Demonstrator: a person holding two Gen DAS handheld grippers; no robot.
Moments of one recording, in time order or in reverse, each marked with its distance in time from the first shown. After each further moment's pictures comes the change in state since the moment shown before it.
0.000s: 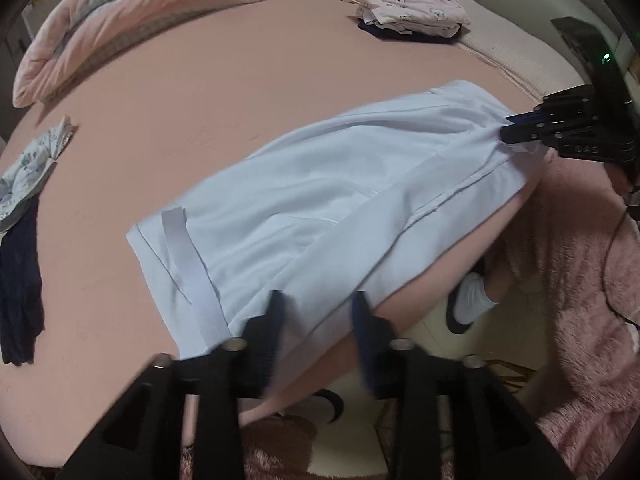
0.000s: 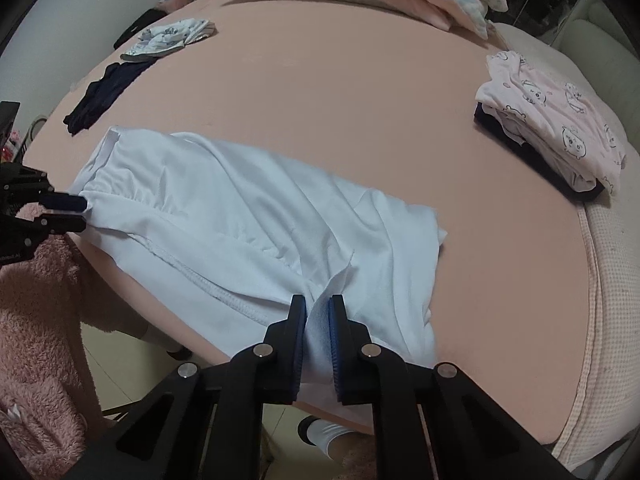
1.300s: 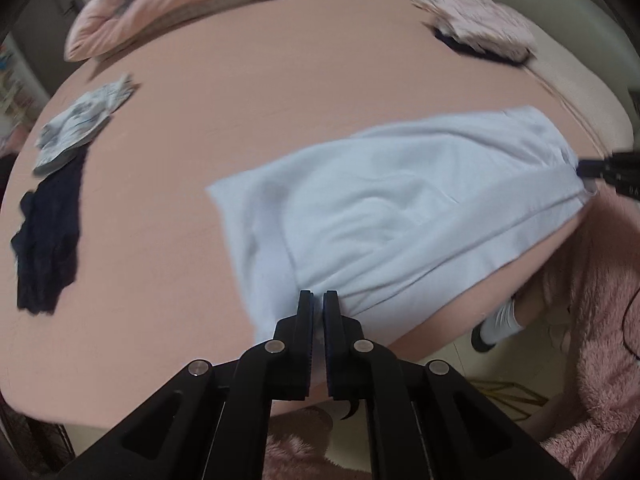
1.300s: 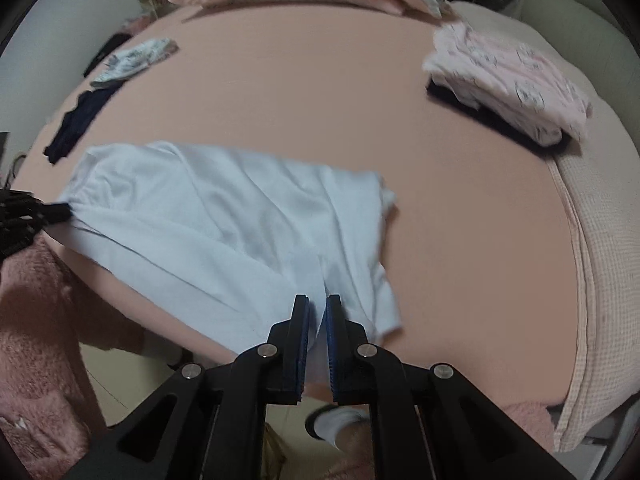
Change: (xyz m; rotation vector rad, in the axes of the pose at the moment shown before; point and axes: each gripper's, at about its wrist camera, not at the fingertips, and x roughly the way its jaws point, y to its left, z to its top) left arm -0.015 0.056 -0.021 -0.174 0.006 0.133; right arm -0.016 -0.034 -0.029 0.165 -0.002 -0.031
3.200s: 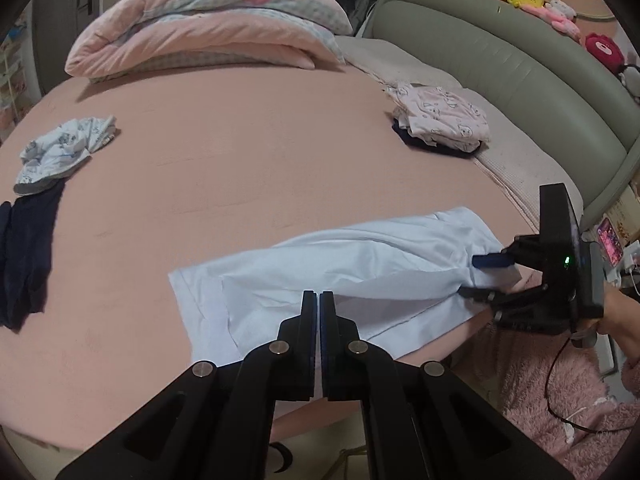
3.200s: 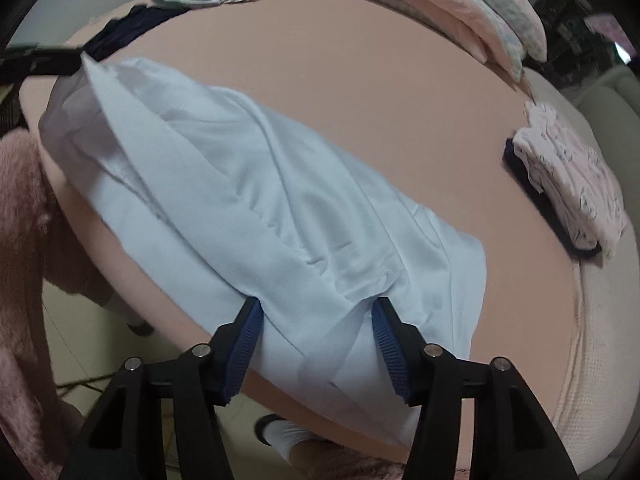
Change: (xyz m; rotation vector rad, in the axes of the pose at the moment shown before) left arm -0.048 -0.017 0.031 -0.100 -0.237 -0.201; right arm 0.031 0.089 0.024 -0.313 0.006 -0.085
